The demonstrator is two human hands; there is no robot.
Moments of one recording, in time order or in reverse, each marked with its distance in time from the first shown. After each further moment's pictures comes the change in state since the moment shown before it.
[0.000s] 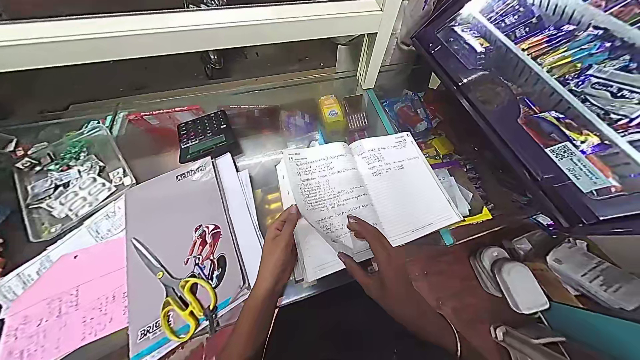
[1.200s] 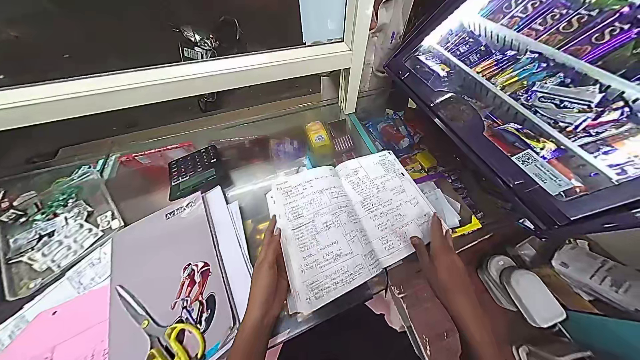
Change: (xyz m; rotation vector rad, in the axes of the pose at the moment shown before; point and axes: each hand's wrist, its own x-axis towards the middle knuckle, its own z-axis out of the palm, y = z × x) left_hand 0.008 0.007 0.003 -0.107 0.062 -0.119; right_hand -0.013 0.050 -0.088 -0.636 0.144 0.549
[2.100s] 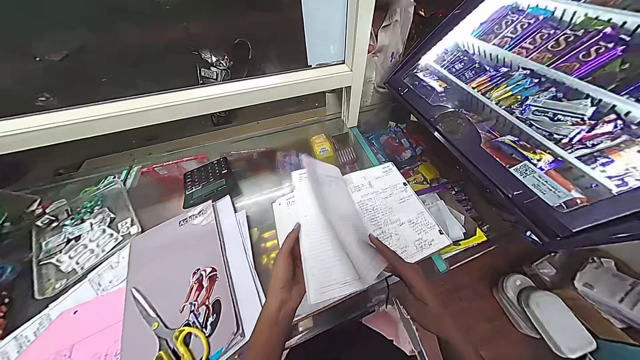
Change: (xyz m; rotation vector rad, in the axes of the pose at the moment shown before) left_hand -0.004 0.013 0.046 -0.248 0.019 -0.110; right_hand -0.003 -0.030 0.005 0.924 -0.365 -0.627
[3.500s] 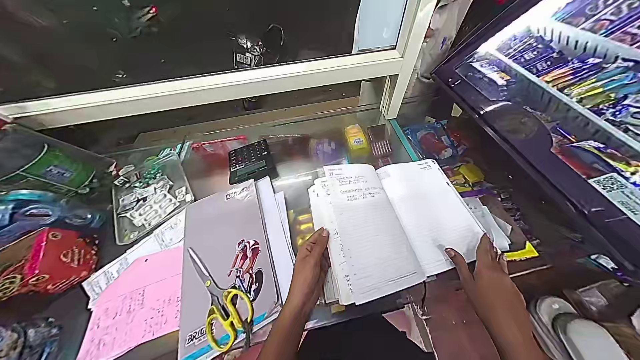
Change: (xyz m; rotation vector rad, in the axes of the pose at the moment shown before) left_hand -0.002 -0.003 -0.061 0.187 -0.107 0.078; right_hand -0.016 0.010 -0.019 -1.005 0.358 0.797
